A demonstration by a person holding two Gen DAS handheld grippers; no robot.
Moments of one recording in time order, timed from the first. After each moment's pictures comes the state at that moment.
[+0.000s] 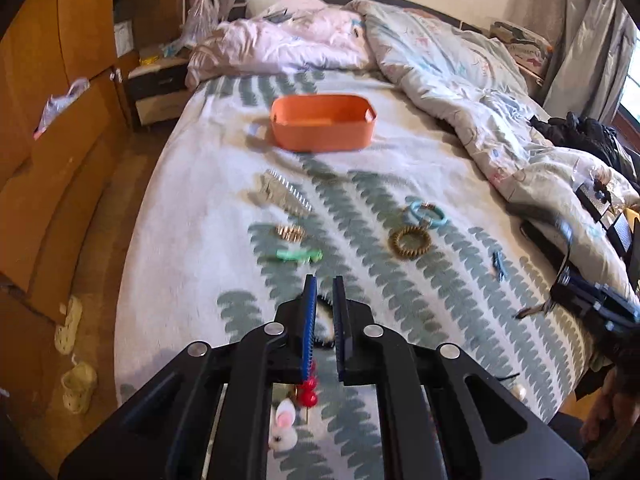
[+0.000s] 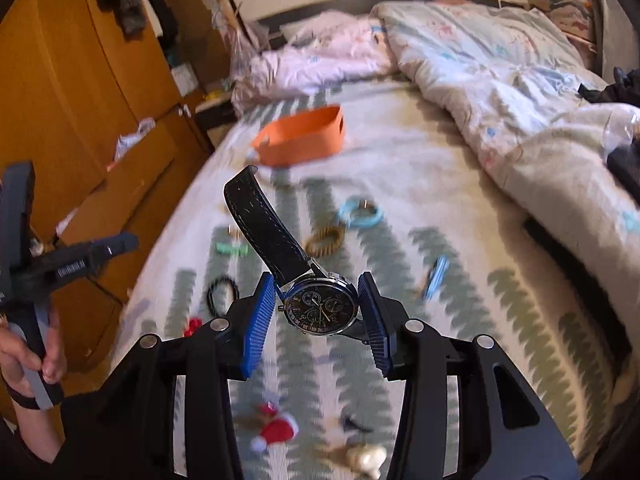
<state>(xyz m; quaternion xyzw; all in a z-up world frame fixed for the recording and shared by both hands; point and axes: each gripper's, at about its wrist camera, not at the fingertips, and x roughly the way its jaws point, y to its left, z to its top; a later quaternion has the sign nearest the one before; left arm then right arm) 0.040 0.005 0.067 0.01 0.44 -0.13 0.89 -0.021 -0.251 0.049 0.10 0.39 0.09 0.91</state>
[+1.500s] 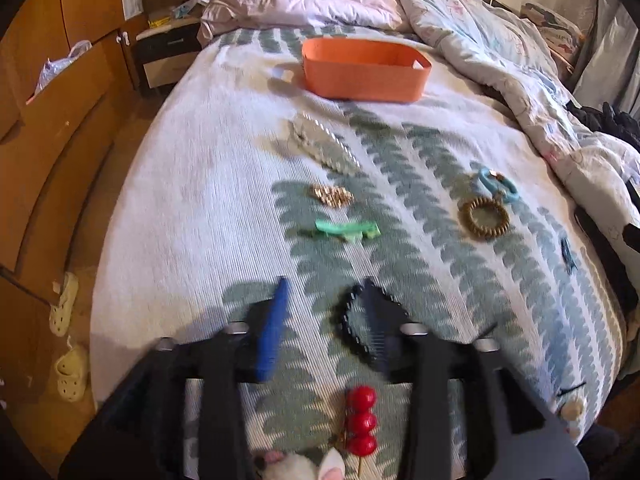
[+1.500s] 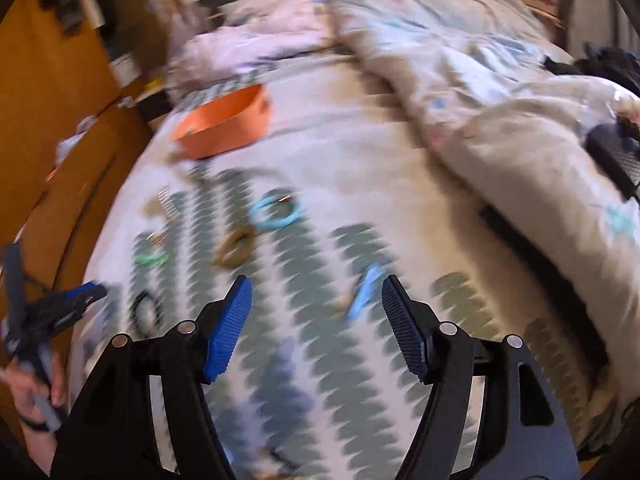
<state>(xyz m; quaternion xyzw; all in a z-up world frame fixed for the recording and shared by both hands) 0.095 0.021 -0.011 0.01 0.48 -0.10 0.87 0.054 -0.316 0.027 0.12 0.44 -0.01 0.89</state>
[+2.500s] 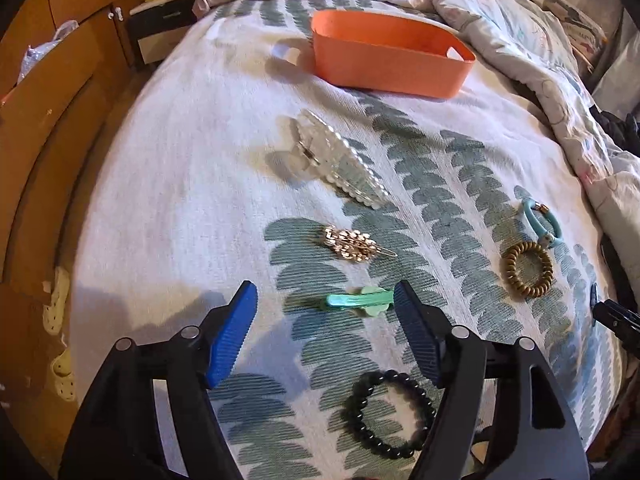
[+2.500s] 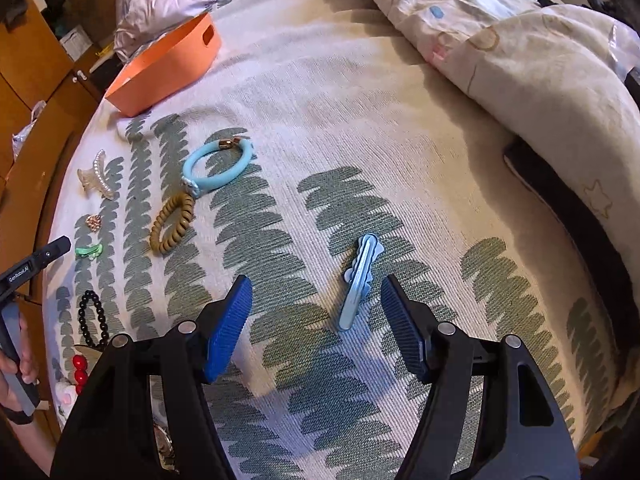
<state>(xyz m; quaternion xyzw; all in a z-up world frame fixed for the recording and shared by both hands) 0.172 0.014 -0.043 0.00 0.53 -0.10 0.84 0.097 -0.311 -0.049 0.12 0.53 -0.04 0.84</state>
